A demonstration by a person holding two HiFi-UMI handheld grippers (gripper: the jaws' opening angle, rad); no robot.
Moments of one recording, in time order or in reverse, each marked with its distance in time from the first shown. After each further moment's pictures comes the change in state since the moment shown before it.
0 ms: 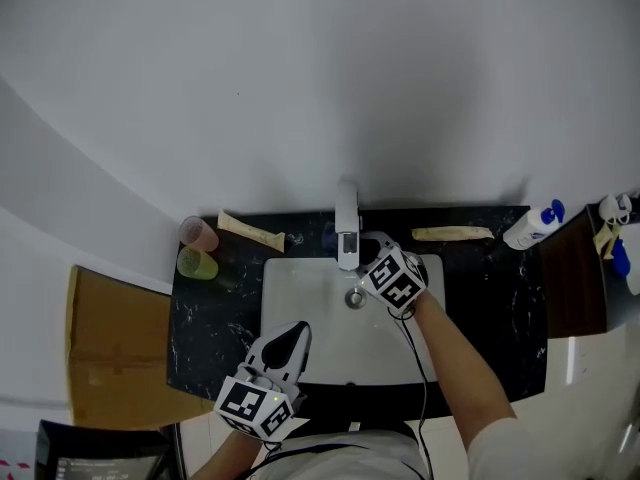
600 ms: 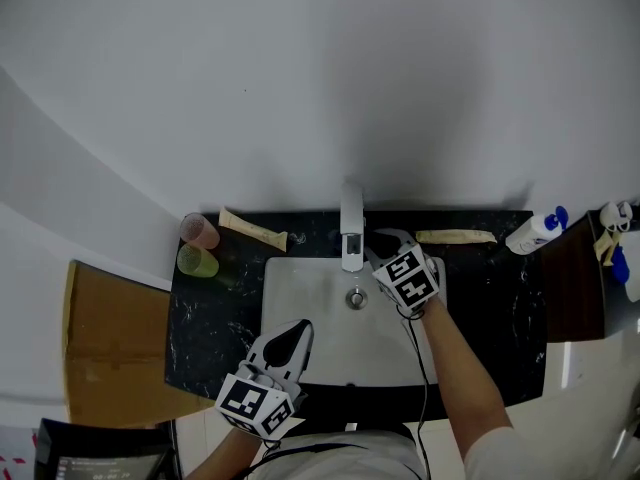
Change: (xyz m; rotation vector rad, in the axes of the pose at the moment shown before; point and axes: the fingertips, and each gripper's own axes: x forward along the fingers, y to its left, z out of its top) left arm 0.002 0.003 -0.001 -0.002 -0.011 -0.006; right arm -0.017 -0.033 -0.014 0.171 0.007 -0.127
